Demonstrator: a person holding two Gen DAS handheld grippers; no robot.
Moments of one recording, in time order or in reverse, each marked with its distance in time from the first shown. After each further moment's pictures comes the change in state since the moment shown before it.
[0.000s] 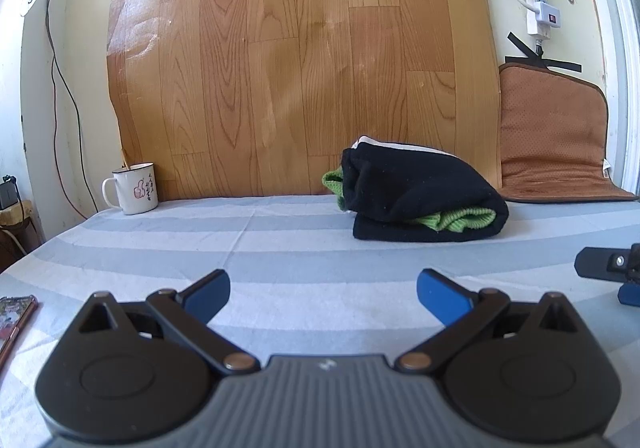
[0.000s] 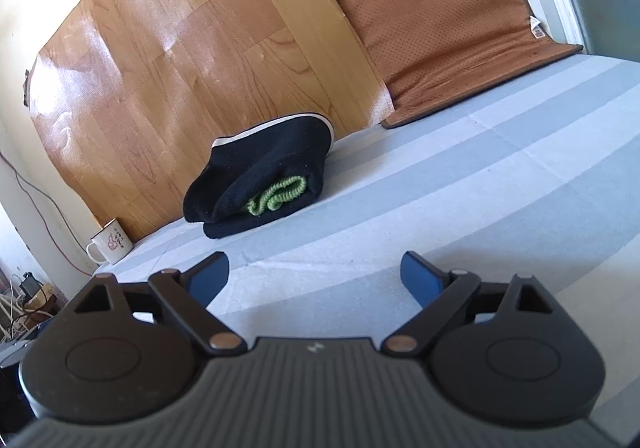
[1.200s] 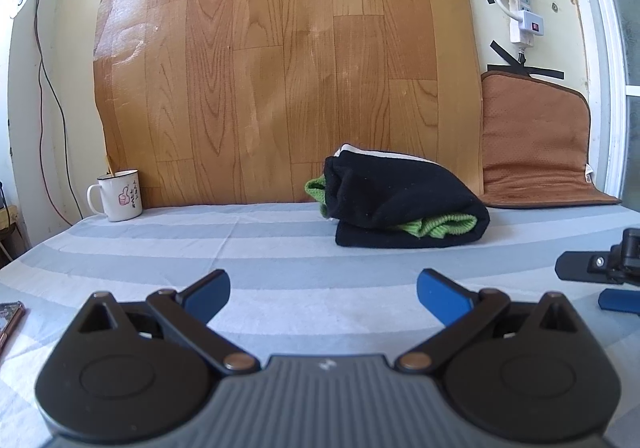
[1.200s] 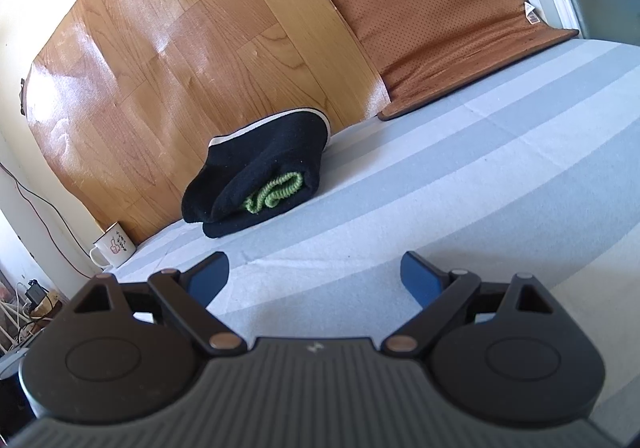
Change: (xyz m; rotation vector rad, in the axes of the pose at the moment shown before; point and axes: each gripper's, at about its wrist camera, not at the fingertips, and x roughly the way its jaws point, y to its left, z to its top) left arm -0.005 -0.002 -0.001 0.005 -0.024 -0.053; right arm 0.002 -0.002 0.000 0.035 0.020 0.004
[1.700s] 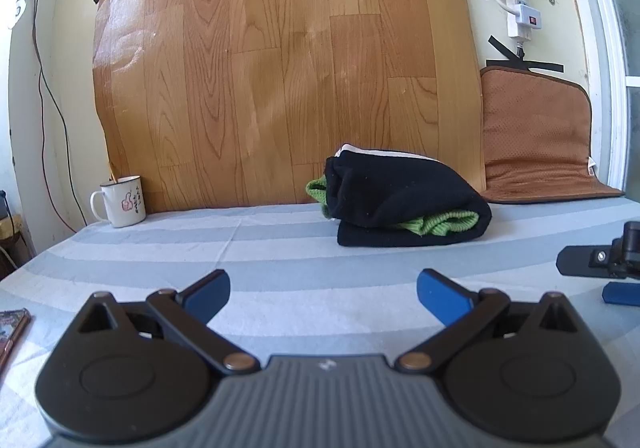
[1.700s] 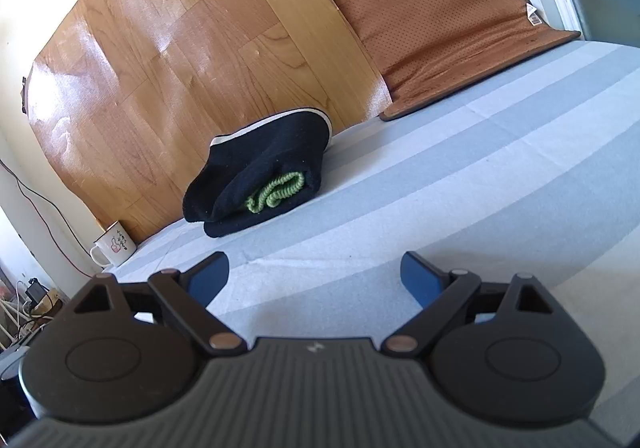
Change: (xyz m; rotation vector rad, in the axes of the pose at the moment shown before) left arm 0.000 -0.004 0.000 0.031 -0.004 0.015; right arm -0.001 0.000 -0.001 -0.005 -0.002 0.003
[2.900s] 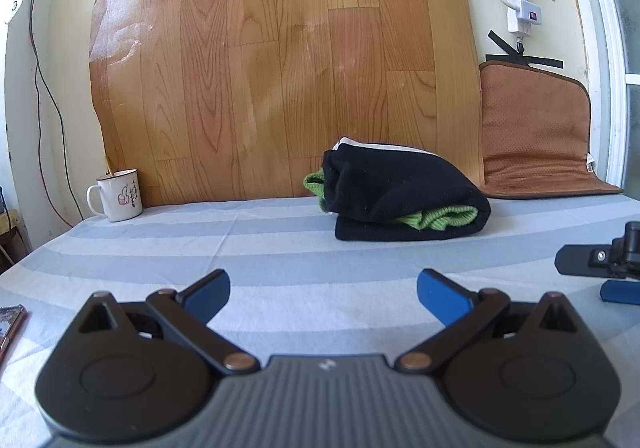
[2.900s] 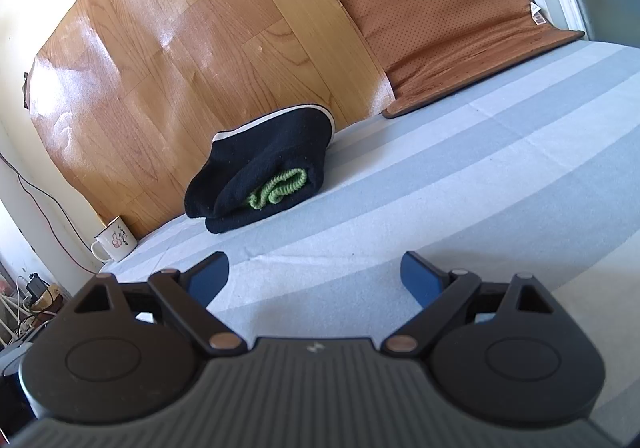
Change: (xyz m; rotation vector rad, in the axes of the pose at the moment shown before) left arm 0.003 0.003 0.000 -0.006 0.021 -0.013; right arm 0.002 0.001 0.000 -0.009 0.010 0.005
